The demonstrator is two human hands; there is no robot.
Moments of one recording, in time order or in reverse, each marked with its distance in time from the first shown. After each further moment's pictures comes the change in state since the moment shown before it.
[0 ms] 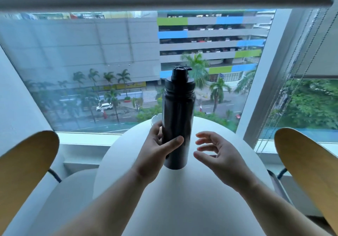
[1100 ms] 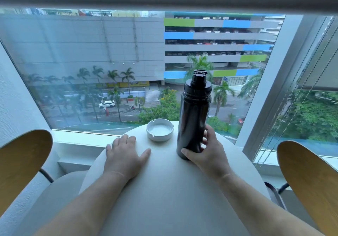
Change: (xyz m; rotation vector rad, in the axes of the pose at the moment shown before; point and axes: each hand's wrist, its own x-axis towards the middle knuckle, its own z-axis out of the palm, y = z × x) left_hand 0.048 -0.055 -0.085 1.620 0.336 -0.202; right_hand 0.075 0.051 0.012 -0.036 0.120 -0.046
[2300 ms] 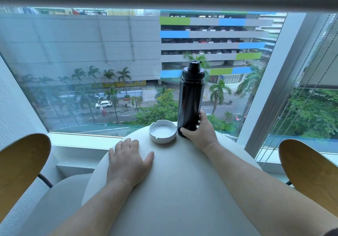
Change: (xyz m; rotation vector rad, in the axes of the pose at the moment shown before) left_hand -0.005 0.000 -0.001 0.042 0.012 -0.005; right_hand 0.092 0.011 0.036 -0.143 0.053 0.047
